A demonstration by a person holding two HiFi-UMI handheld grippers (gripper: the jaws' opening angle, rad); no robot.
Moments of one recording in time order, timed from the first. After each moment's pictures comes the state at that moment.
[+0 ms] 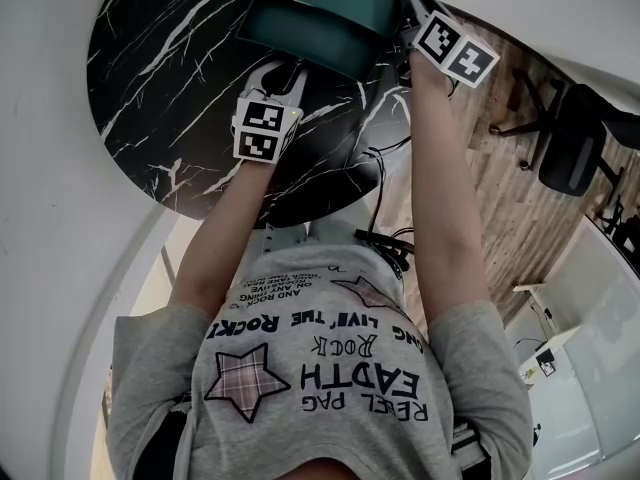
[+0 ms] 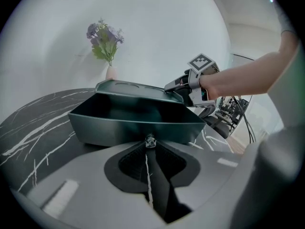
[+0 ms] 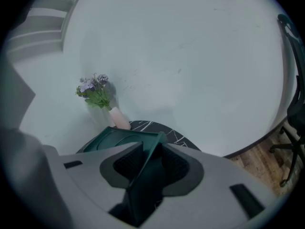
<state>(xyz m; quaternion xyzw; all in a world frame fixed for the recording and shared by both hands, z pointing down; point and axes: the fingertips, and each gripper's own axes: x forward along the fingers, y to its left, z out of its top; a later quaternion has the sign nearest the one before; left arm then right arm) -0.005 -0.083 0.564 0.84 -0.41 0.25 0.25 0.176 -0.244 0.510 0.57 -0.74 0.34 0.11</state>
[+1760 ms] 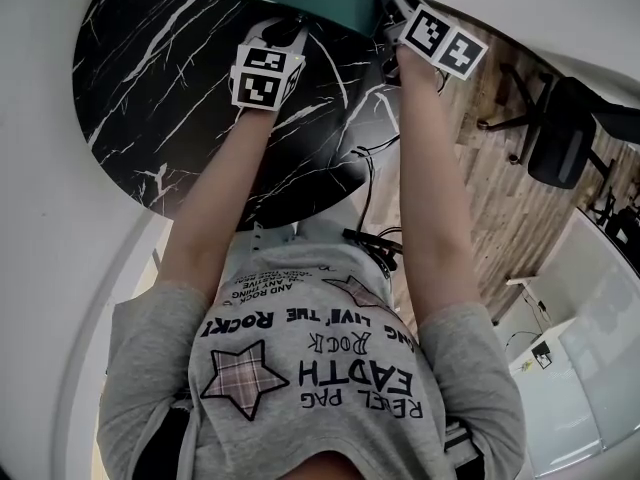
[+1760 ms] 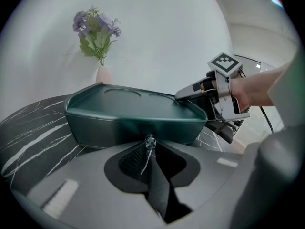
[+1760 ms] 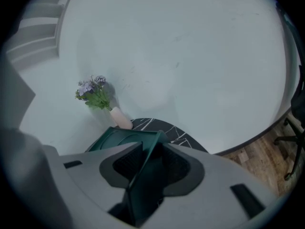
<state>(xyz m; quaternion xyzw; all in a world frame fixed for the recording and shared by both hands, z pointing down) 0.031 -0.168 0.567 0.85 -0.41 0.24 0.24 0.176 -0.245 0.515 0.54 -0.74 0.38 0.10</state>
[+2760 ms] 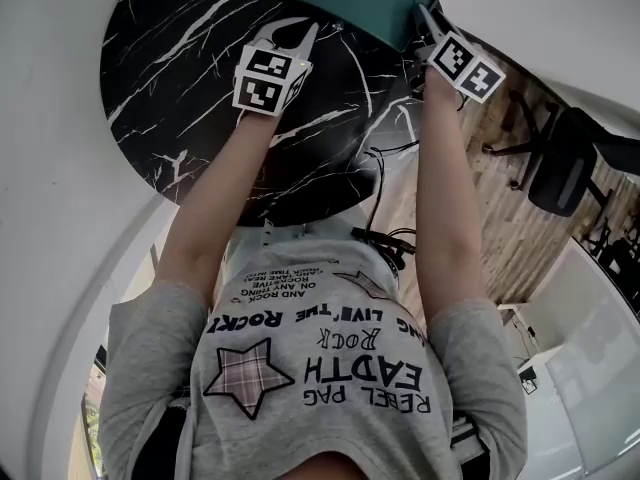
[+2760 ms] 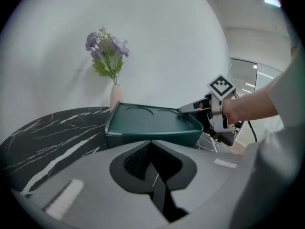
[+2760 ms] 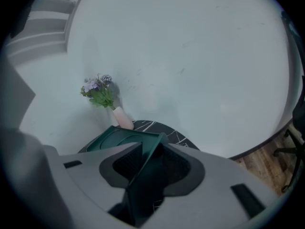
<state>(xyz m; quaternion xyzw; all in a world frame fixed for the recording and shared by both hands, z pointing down) -0.017 -0.168 0.521 0.86 -0.42 0.21 0.21 0.176 -0.245 0.508 0.54 -0.76 0.34 0.11</state>
